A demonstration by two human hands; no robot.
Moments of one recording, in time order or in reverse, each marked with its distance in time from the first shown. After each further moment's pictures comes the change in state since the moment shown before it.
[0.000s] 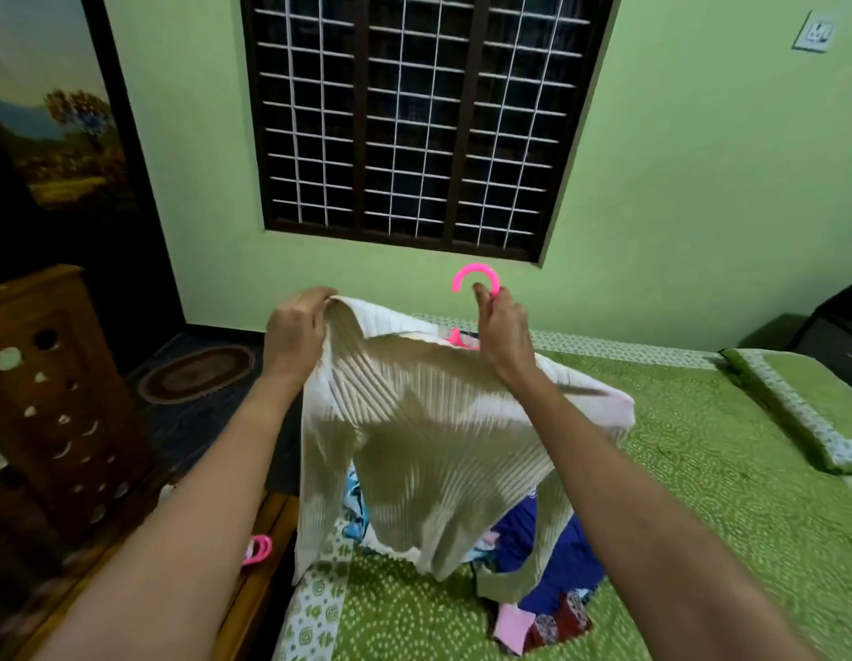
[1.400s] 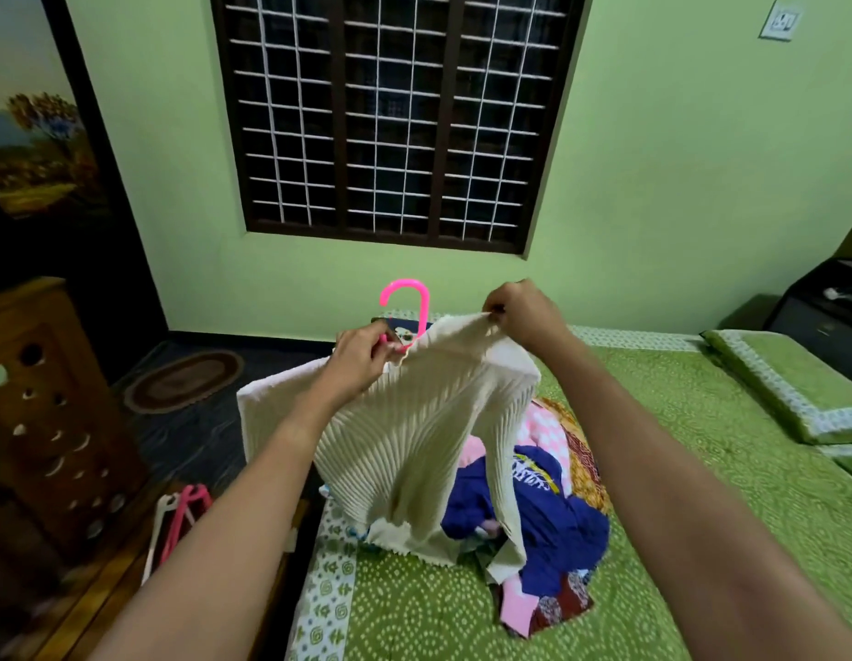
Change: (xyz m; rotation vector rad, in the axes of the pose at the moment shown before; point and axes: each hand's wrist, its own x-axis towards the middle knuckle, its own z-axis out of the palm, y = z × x) left_hand -0.017 0.037 0.018 -0.282 -0.526 -0.081; right_hand 0.026 0.012 -0.034 -0.550 -0.288 -0.187
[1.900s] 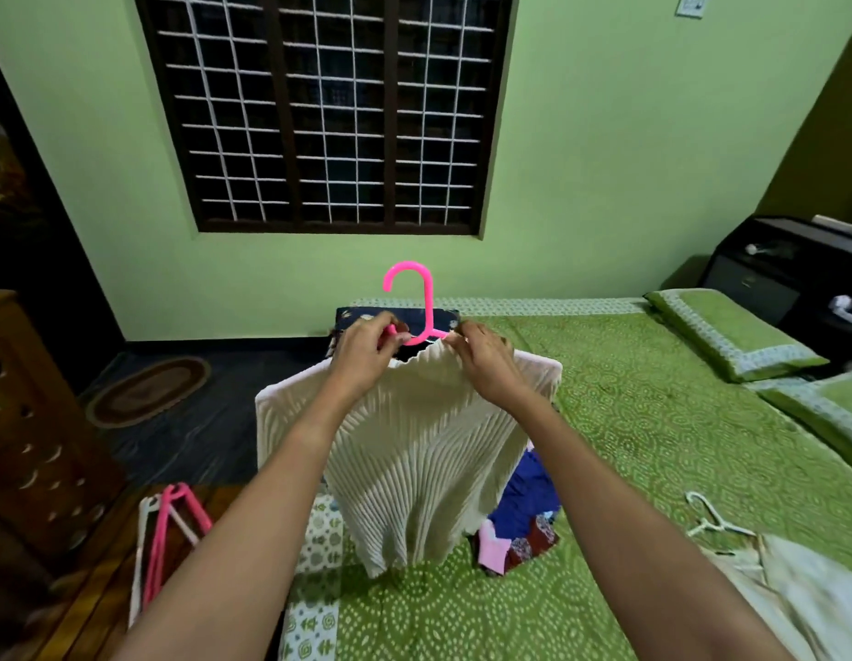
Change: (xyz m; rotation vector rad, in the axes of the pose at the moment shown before) left_hand -0.043 0.070 0.019 -0.078 -0.018 0.046; right_hand -0.121 -0.007 0.027 0.276 0.052 0.139
